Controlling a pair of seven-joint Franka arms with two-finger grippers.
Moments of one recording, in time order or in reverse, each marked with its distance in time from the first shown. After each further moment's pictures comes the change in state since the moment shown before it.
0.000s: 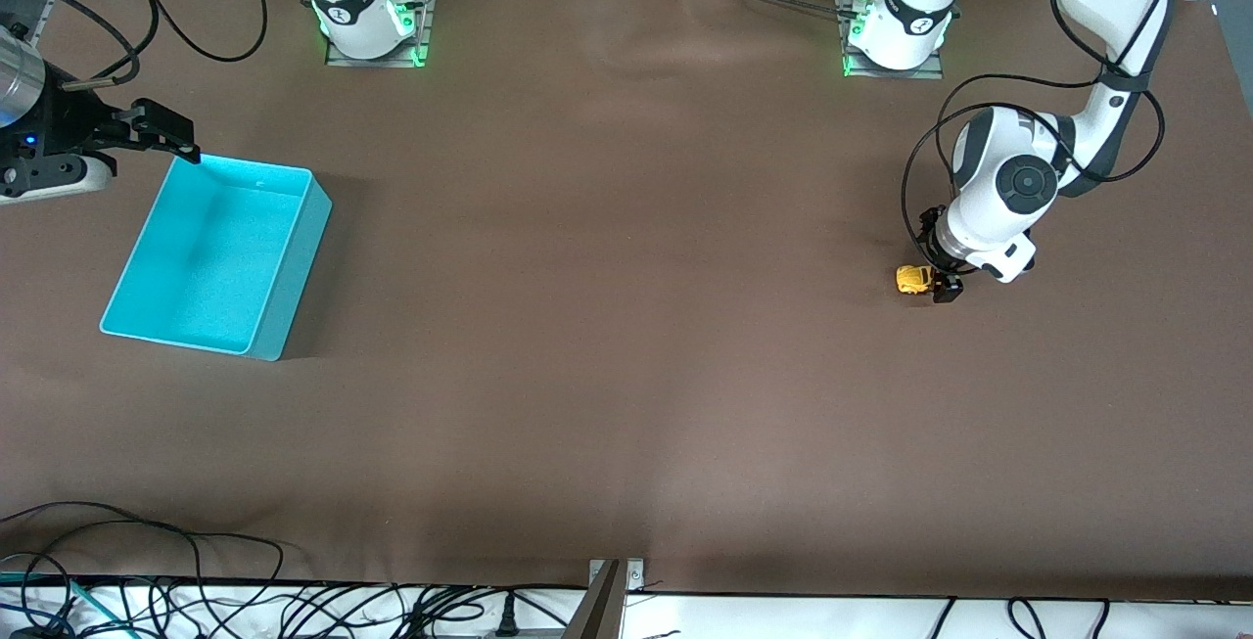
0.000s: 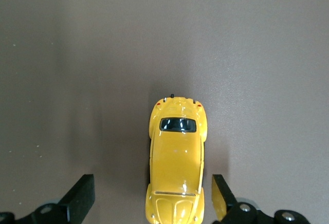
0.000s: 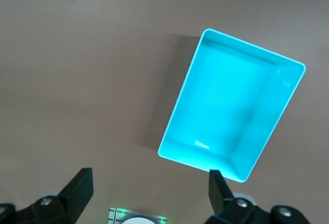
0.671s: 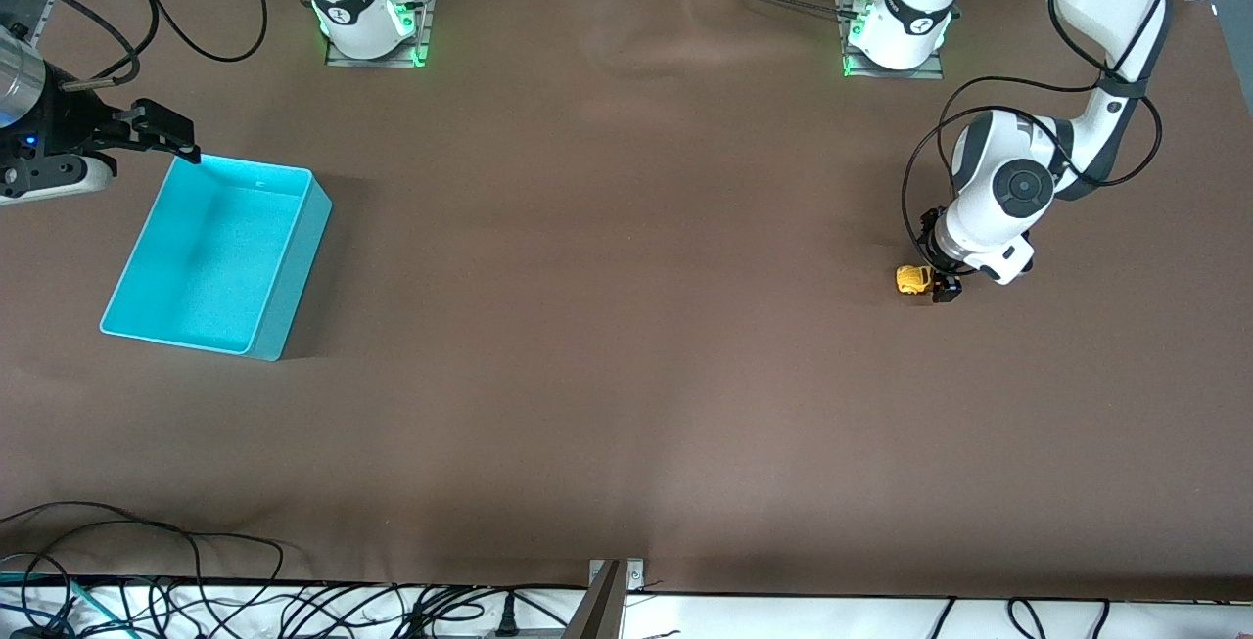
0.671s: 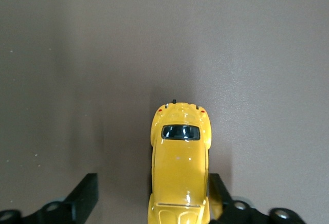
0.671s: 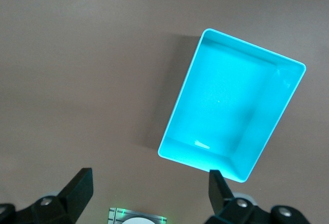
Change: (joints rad) left arm 0.000 0.015 0.005 0.003 0.027 0.001 -0.005; right arm 0.000 0.001 0.000 0.000 0.000 0.000 0.000
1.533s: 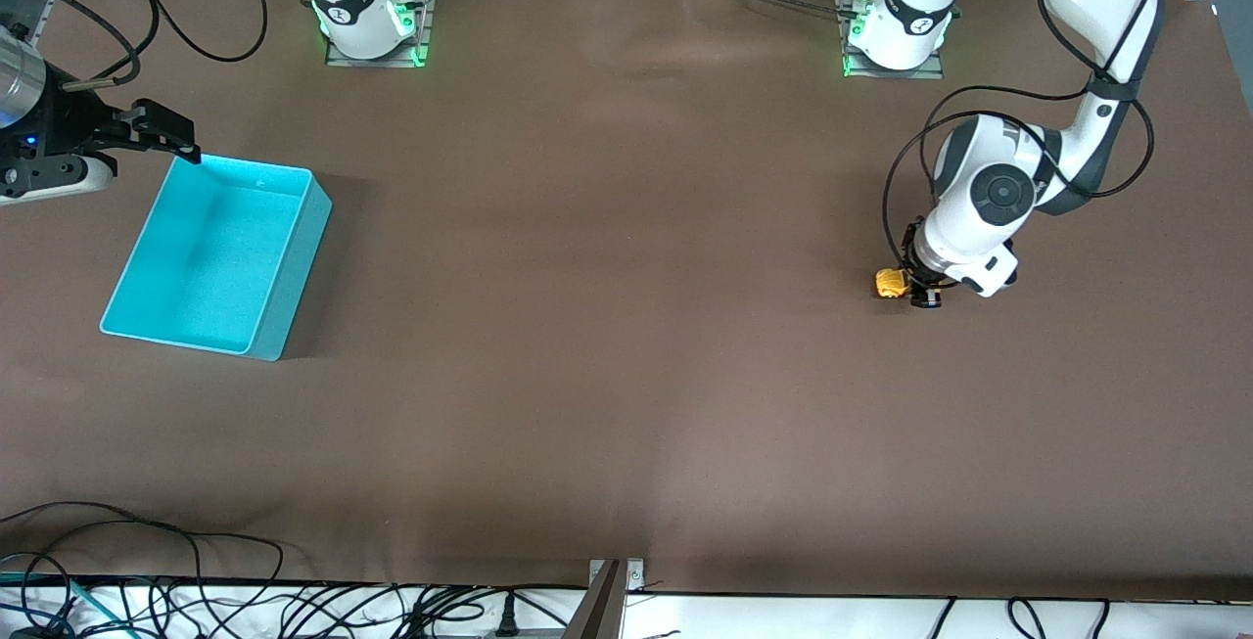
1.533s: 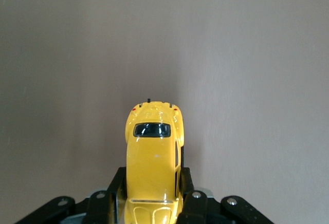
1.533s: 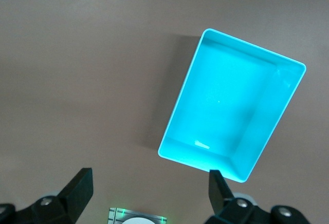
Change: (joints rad) left arm -0.015 -0.001 -0.116 0.122 0.003 -0.109 -0.149; right arm 0.000 0.000 0.000 0.000 0.000 0.000 0.000
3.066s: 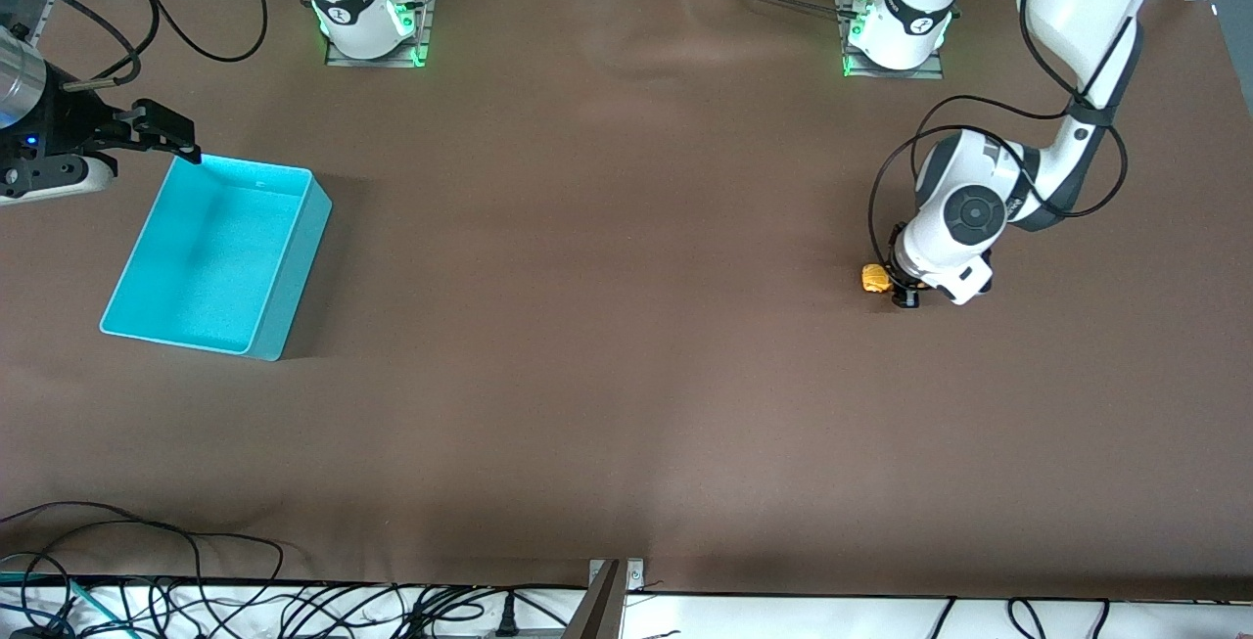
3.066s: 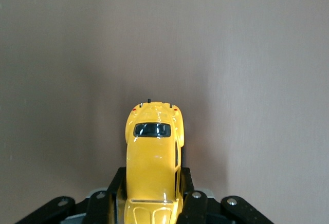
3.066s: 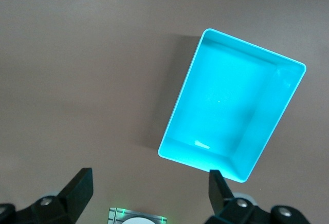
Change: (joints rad) left arm 0.016 0.079 0.025 0.027 0.028 -0.038 0.094; right arm 0.000 0.000 0.000 0.000 0.000 0.000 0.000
